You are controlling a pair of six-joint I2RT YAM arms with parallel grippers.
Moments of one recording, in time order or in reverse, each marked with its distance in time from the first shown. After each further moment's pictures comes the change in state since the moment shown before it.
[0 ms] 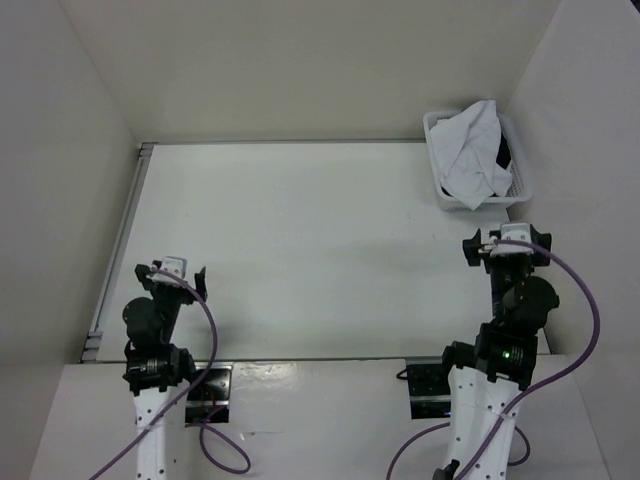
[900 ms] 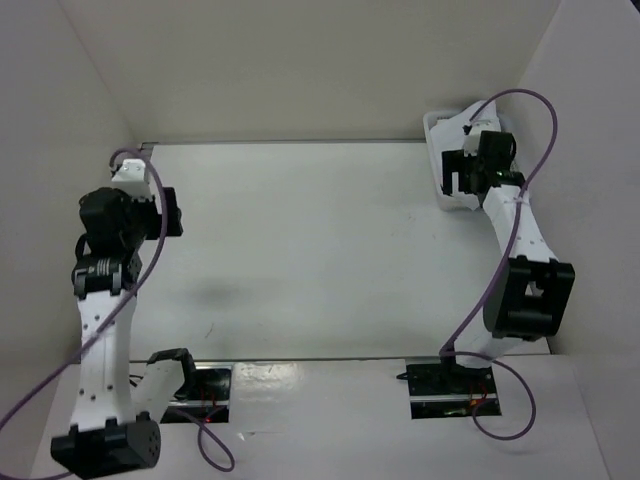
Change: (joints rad) left arm 0.001 0.898 0.935 -0.360 -0.138 -0.100; right arm 0.187 1.305 0.722 -0.192 0.187 0.216
